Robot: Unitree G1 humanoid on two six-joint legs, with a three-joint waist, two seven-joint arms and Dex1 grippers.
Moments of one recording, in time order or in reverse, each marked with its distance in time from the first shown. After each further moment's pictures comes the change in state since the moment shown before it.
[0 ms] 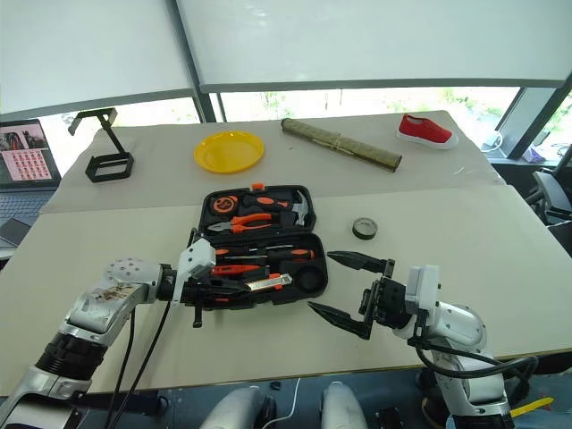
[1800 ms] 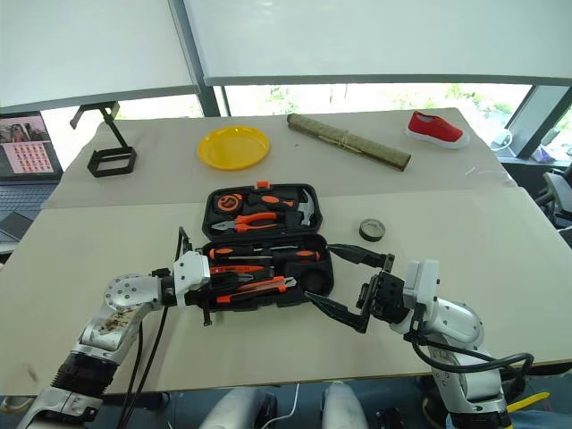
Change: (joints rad) left arm 0.081 -0.096 0.073 0.105 0.016 -0.531 0.061; right arm -0.014 0.007 0.006 -0.007 0.001 0.005 -0.046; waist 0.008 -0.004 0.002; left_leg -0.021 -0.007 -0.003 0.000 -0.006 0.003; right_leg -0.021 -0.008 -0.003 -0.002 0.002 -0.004
